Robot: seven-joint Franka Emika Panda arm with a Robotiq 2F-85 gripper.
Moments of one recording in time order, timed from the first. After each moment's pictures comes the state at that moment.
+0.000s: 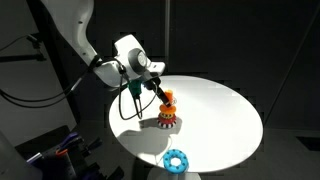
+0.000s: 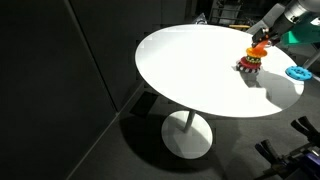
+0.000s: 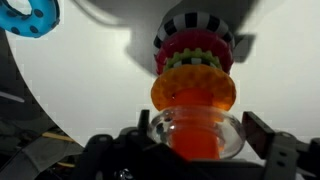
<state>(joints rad) -0.02 0.23 -0.24 -2.36 -0.97 2.99 1.12</state>
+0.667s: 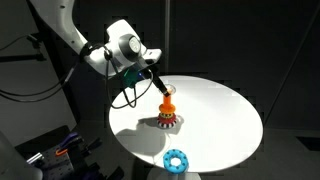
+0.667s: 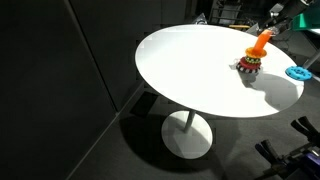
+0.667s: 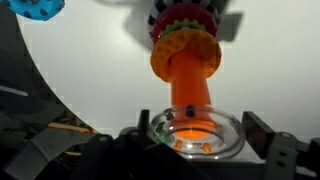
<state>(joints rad) -0.02 0.09 -0.21 -2.41 -0.93 2.94 1.11</state>
